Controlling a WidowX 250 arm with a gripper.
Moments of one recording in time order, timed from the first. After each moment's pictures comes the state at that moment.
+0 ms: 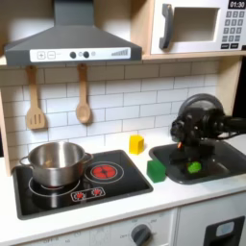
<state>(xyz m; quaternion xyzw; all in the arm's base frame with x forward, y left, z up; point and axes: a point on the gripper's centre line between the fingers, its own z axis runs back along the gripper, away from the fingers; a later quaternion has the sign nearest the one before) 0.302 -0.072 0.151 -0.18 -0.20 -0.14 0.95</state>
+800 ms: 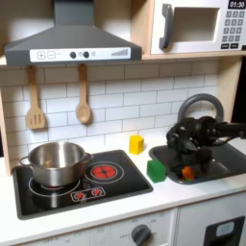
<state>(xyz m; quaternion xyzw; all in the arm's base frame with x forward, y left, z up) 0.308 -0.076 0.136 -0.22 -0.21 -0.14 0.94</state>
